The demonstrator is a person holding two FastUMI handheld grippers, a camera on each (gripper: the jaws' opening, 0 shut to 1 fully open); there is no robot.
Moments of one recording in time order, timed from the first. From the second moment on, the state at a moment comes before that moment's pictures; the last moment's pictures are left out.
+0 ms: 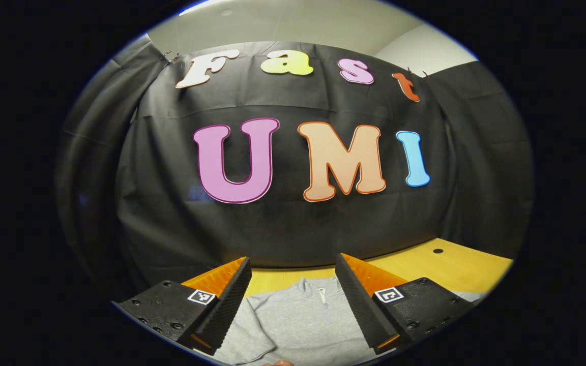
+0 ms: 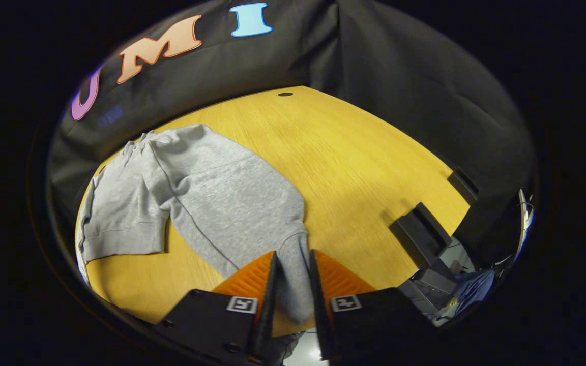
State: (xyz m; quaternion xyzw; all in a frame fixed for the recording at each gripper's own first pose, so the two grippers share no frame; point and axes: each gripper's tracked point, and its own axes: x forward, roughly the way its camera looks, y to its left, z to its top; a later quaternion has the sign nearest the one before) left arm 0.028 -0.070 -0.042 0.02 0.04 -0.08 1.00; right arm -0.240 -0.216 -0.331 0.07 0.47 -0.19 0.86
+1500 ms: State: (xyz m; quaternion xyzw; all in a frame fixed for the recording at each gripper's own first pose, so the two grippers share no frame) left arm 0.007 0.038 -0.032 0.03 0.03 0.04 1.00; right arm -0.035 -0.135 -0.209 0.15 0.33 -0.08 0.93
